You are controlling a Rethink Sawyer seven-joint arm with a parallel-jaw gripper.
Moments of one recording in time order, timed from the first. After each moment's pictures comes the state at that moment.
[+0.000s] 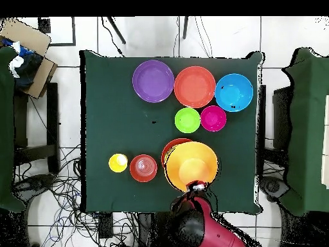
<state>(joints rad) -0.28 -0.92 -0.36 2.26 -0.02 0.01 2.52</state>
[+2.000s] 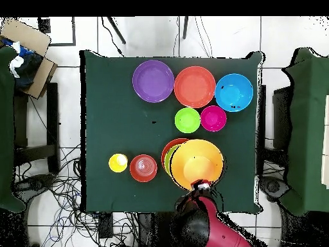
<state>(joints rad) -0.30 -0.94 -0.36 2.24 -0.05 0.01 2.52</state>
